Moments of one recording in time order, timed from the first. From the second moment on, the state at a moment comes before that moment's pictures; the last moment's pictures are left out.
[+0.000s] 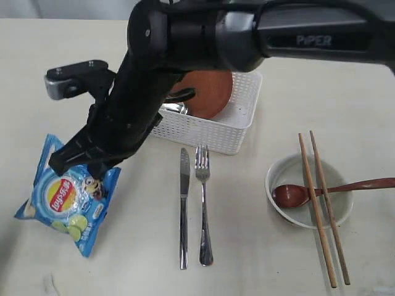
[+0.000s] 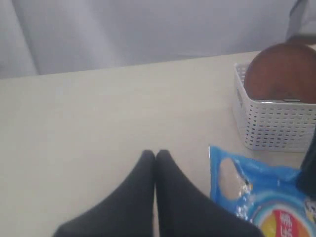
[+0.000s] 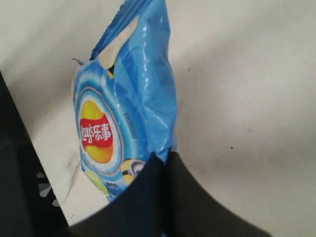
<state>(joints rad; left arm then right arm) -0.22 0.00 0.00 0.02 0.32 0.00 0.92 2.02 -1.48 0.57 0.83 -0.34</state>
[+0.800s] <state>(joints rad) -0.22 0.00 0.00 0.02 0.32 0.00 0.71 1.98 -1.74 -0.10 1.00 0.15</state>
